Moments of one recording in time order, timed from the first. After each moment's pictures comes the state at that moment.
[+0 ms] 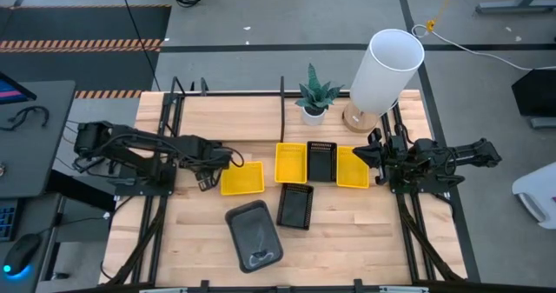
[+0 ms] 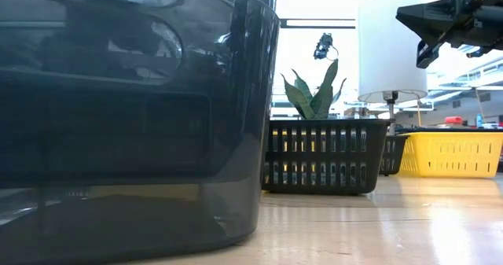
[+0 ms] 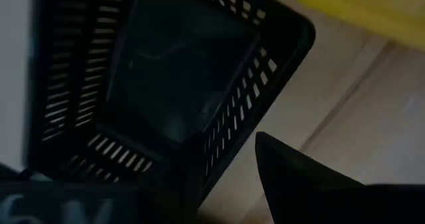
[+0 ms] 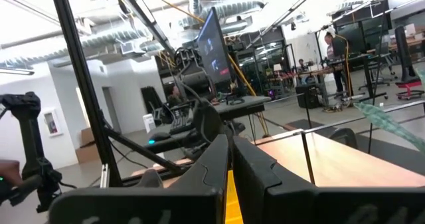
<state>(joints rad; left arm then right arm) 0.03 1.35 0.76 -1.05 -0.18 -0.39 0.13 0.04 0.01 0.32 0.23 0.17</state>
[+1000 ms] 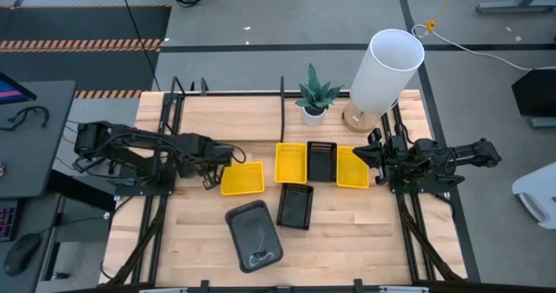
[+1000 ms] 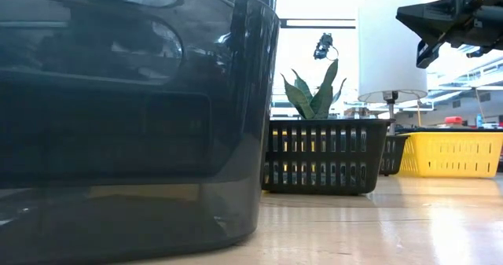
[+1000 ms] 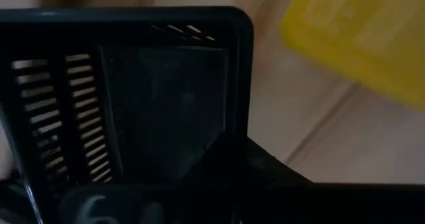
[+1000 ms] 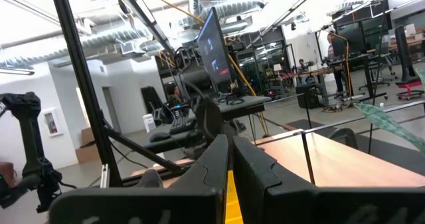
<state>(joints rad) 0.05 1.35 0.80 -1.04 -0.16 -0.44 0.13 0.04 0.01 0.32 0.23 0.17</state>
